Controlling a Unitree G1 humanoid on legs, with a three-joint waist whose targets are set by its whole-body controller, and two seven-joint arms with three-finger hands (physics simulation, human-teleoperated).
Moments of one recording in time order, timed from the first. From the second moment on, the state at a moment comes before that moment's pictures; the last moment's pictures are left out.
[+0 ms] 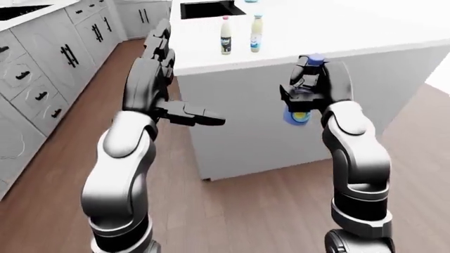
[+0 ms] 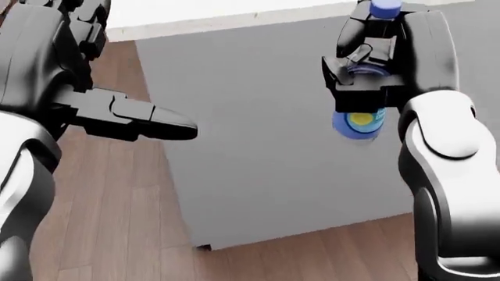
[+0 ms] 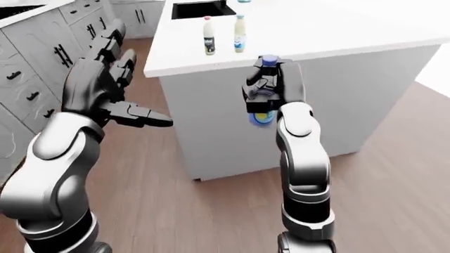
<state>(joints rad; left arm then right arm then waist) -0.66 0.16 0.07 -0.57 -0.01 0.93 -0.09 -0.68 -0.18 -0.11 -0.29 -0.07 0.81 -0.02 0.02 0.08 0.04</state>
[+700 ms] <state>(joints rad) -0.63 0.15 0.08 -0.57 -0.01 0.92 -0.09 -0.67 -0.19 -0.12 -0.30 -0.03 0.88 -0.04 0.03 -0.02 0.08</state>
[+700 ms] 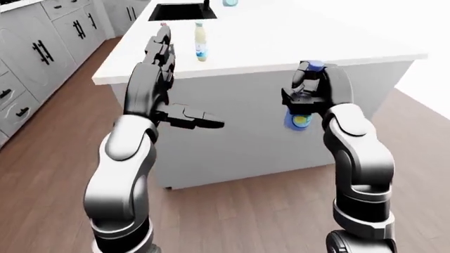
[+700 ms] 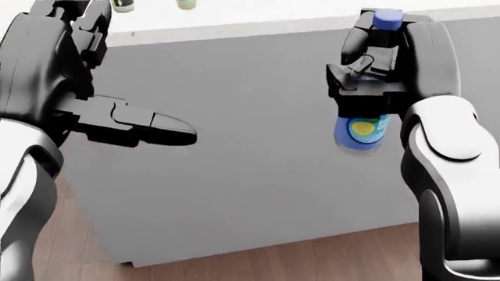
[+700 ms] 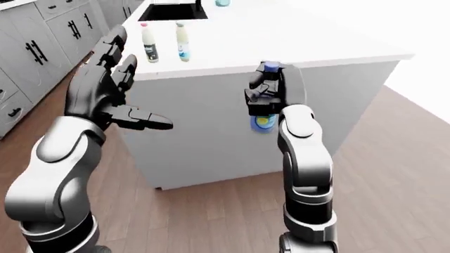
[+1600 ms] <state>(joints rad) -0.66 0.17 0.08 -0.59 -0.01 0.94 -0.09 -0.72 -0.20 -0.12 -0.35 0.00 0.84 -0.03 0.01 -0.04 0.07</state>
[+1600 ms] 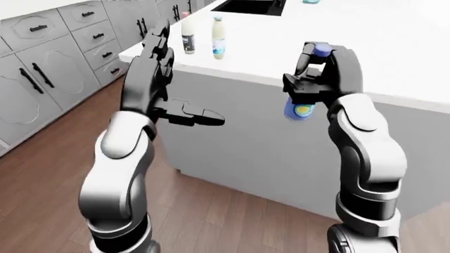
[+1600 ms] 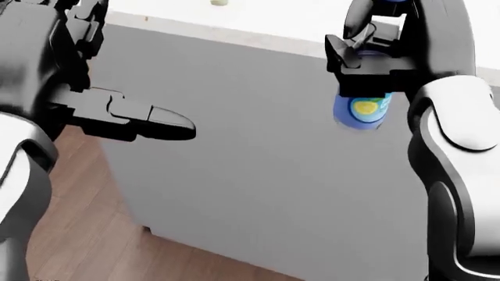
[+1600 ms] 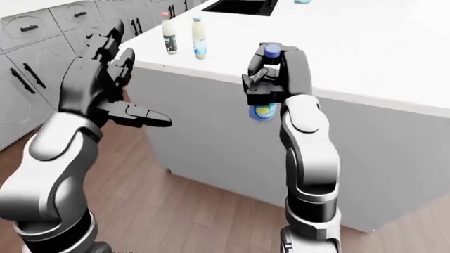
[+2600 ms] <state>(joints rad) -0.68 0.20 0.10 -0.60 -0.02 0.96 -0.08 -0.72 -0.24 -0.15 -0.38 0.08 0.87 -0.09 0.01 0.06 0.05</state>
